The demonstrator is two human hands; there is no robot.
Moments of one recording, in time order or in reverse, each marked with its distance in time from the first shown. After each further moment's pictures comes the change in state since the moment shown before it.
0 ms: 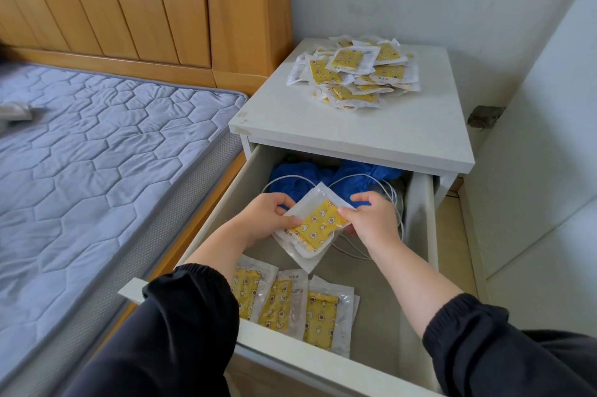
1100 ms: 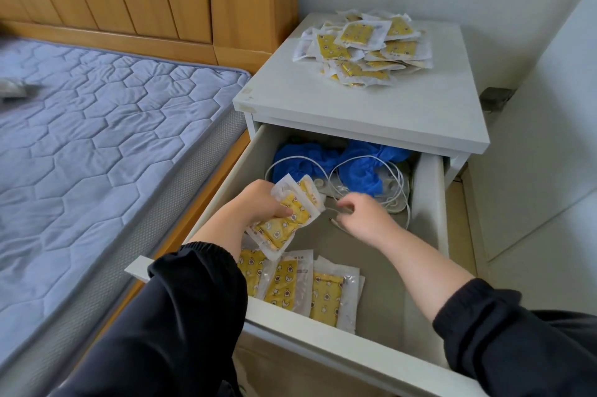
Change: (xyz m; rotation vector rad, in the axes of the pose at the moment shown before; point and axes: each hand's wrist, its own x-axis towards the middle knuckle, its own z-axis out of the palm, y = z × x) left_hand 0.009 -0.014 -0.008 0.333 0.129 -0.205; right_hand -0.005 0.006 0.008 -0.602 -0.361 -0.105
